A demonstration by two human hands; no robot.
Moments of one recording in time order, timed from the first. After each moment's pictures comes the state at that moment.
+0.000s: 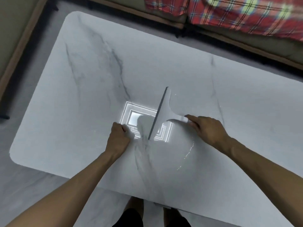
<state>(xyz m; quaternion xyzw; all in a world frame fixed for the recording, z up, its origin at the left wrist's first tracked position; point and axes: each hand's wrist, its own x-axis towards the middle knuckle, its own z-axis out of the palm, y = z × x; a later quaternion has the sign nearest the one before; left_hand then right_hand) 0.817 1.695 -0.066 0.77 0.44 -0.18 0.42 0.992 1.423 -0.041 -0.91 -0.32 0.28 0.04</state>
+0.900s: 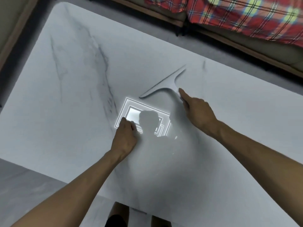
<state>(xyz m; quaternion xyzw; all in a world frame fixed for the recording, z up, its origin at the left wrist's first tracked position) 0.880 1.611 -0.075 0.84 0.36 -0.18 0.35 1.084 1.428 -0.052 -0.92 -0.28 0.26 0.09</state>
